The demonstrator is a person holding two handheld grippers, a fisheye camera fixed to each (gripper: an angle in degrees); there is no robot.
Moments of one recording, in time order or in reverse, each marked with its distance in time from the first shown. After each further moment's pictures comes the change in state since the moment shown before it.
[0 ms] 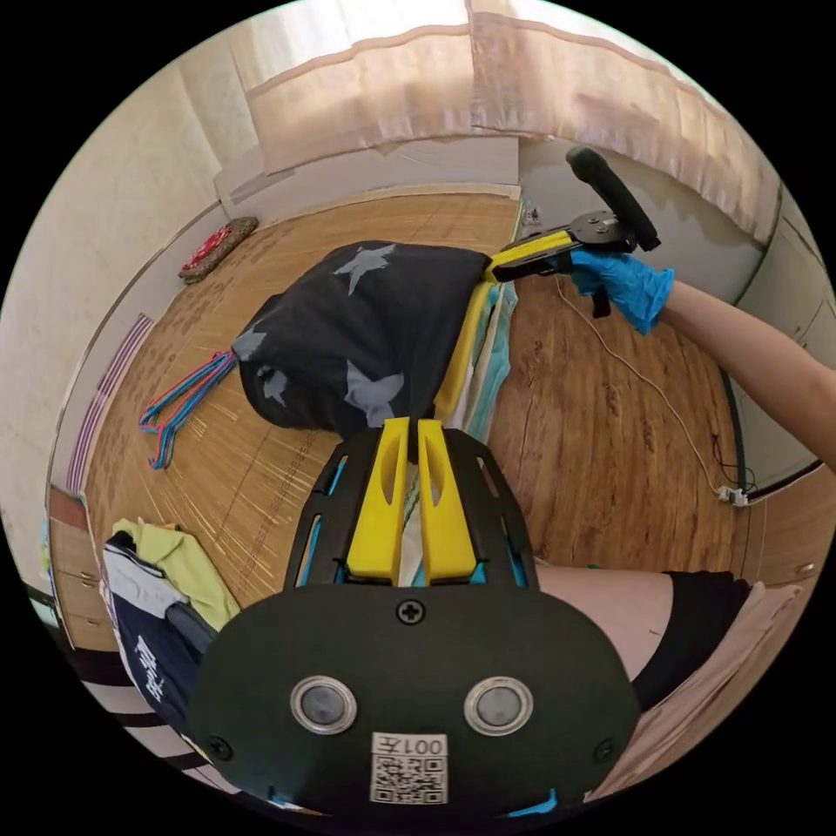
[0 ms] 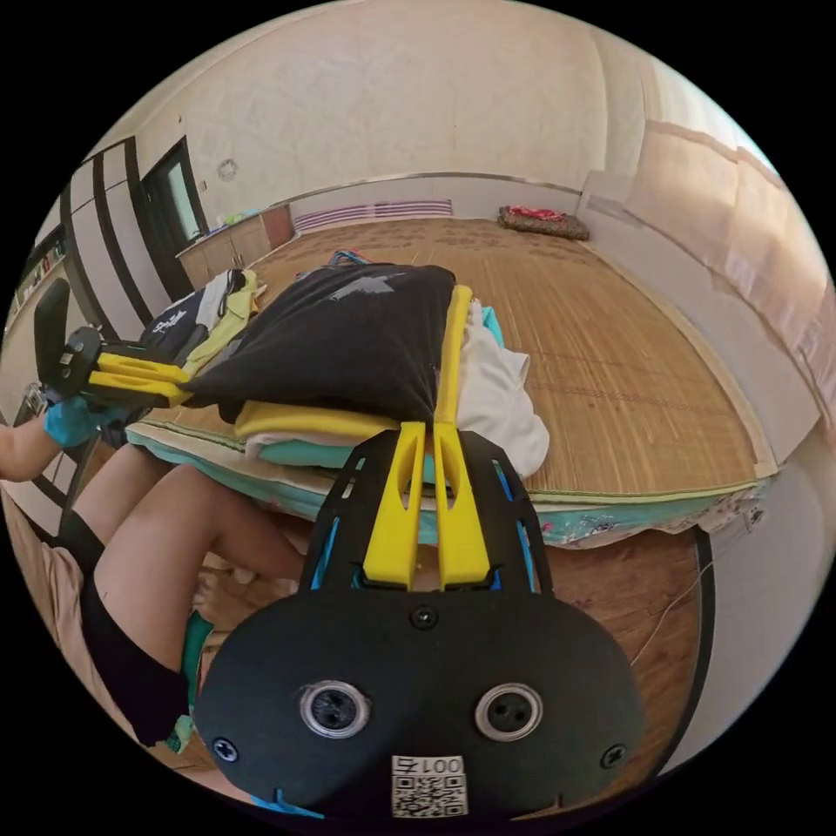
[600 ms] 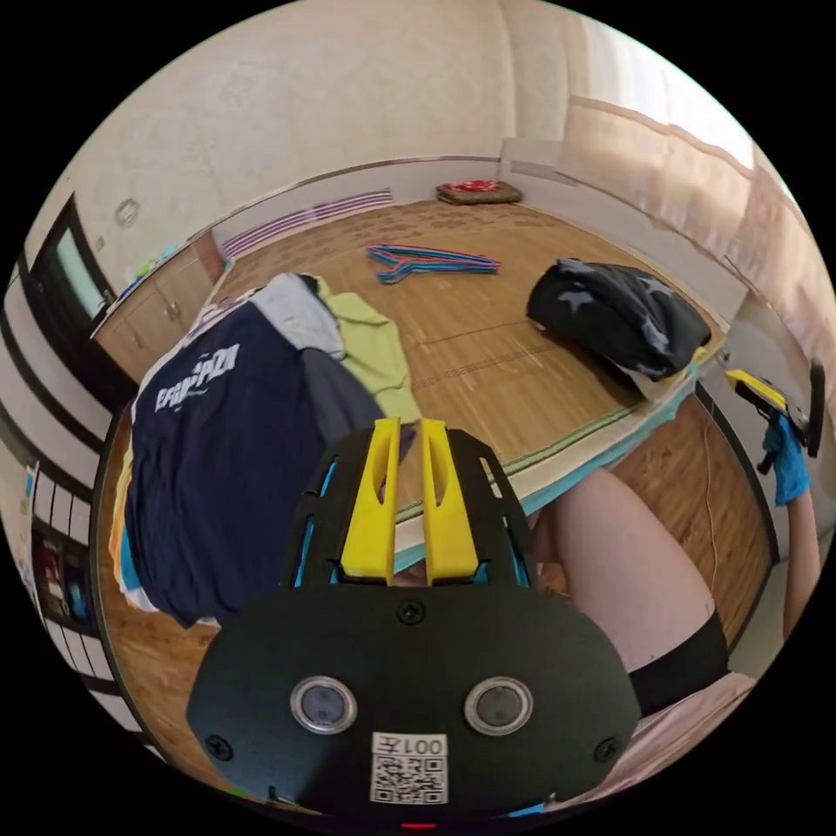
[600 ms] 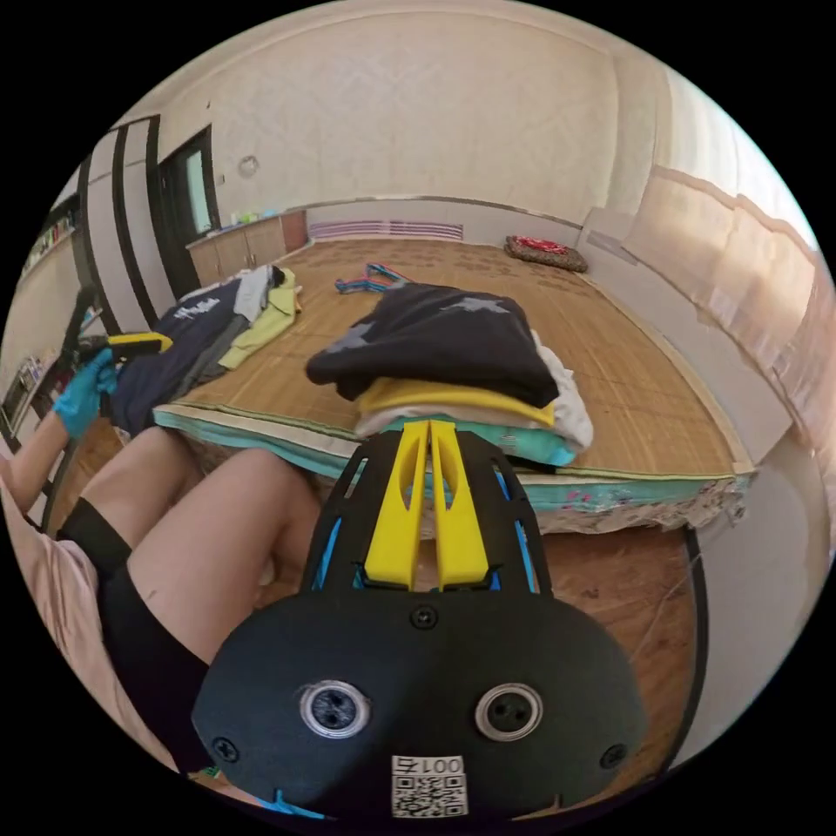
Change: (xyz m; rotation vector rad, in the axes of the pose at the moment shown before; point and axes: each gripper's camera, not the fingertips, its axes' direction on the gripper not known) left arm -0.125 0.234 -0.093 0.022 -0.332 -0.730; right arm -0.133 0.048 -0.041 0.066 0.047 -0.038
